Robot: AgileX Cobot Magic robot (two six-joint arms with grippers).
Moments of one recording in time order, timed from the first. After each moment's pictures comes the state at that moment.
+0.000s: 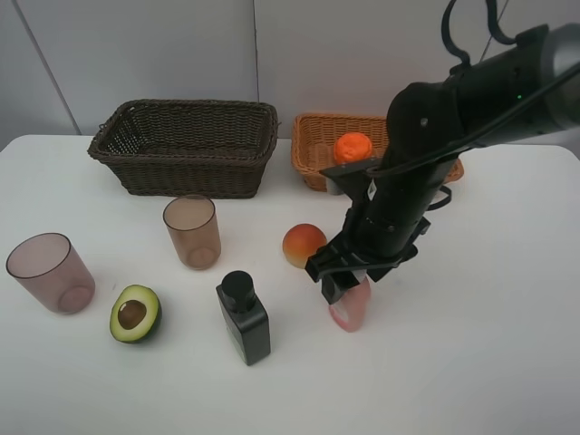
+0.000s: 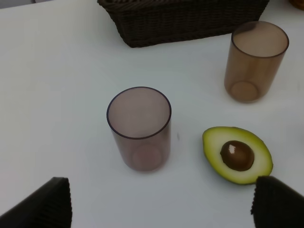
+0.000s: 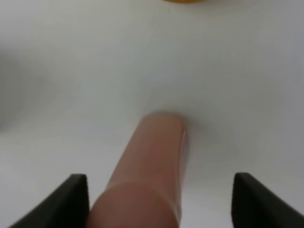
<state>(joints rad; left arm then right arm) -0.16 0.00 -0.42 -0.06 1.08 0.04 0.64 1.80 -1.02 0.11 0.77 -0.04</state>
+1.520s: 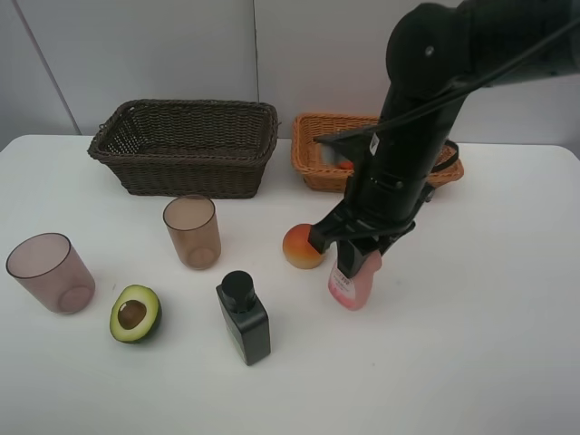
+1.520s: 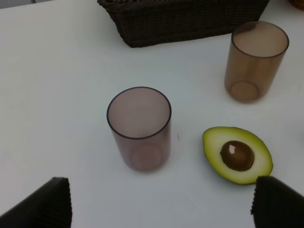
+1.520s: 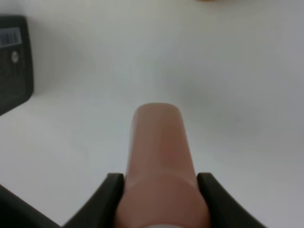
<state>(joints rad) -0.16 0.00 -0.42 -0.06 1.08 0.04 0.64 1.77 -1.21 0.10 1.05 -0.09</state>
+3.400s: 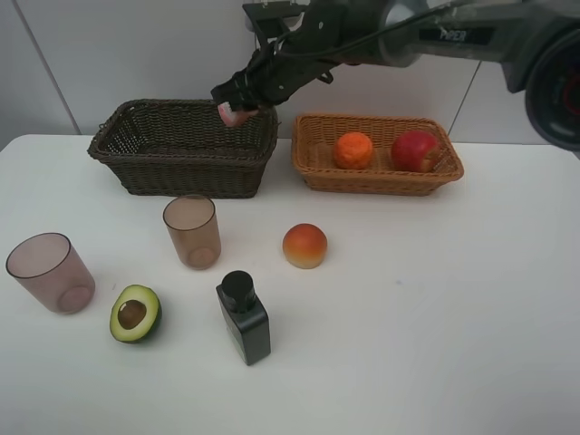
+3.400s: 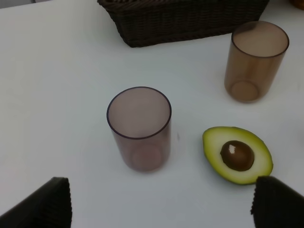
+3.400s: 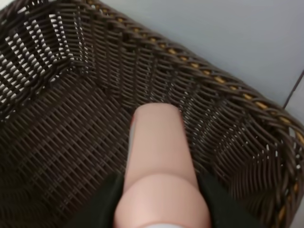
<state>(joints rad) -0.16 0.00 -0.42 -0.06 1.08 0.04 0.57 2.31 -1.97 0.26 0.44 -0.35</state>
